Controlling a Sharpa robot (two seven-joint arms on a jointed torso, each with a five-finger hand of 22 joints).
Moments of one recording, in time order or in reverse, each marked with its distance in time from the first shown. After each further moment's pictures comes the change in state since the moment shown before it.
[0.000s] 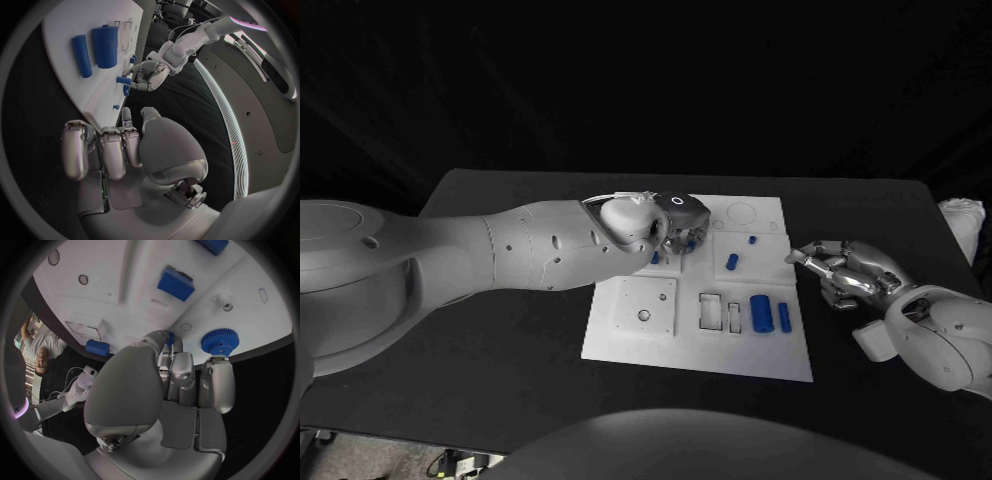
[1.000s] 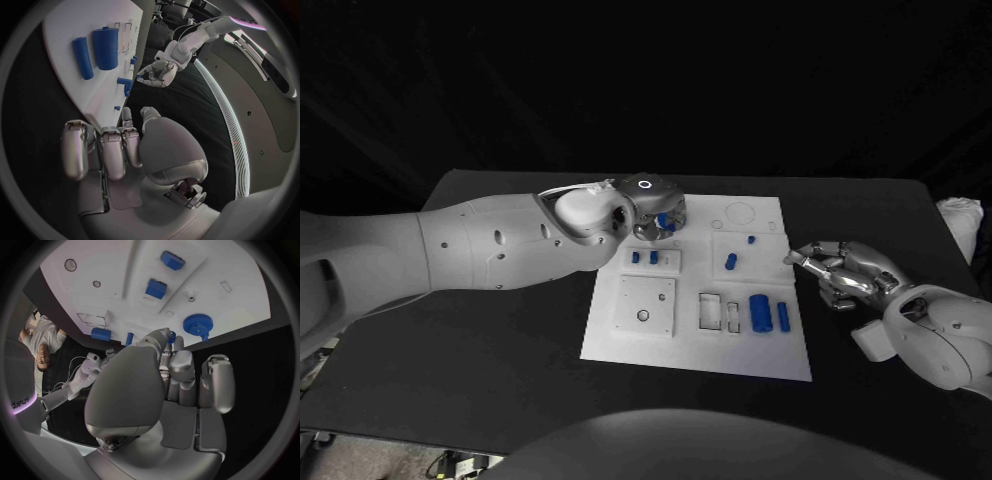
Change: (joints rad) left arm 0.028 -0.199 0.031 0.185 0.000 -0.109 -0.002; left_hand 0.028 0.028 0.022 -0.058 -0.065 0.073 0.016 0.047 0.020 0.076 0.013 0.009 -0.005 -0.004 -0.004 -0.027 -0.061 0.000 0.000 0.000 -0.002 0.000; right arm 0.000 0.002 0.000 -0.001 0.000 0.010 -0.012; right_hand 0.004 -0.004 0.011 0.000 0.000 0.005 -0.005 0.000 0.000 0.000 0.000 0.000 -0.015 0.000 0.000 0.000 0.001 0.000 0.000 0.000 -0.004 0.000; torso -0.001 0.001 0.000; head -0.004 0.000
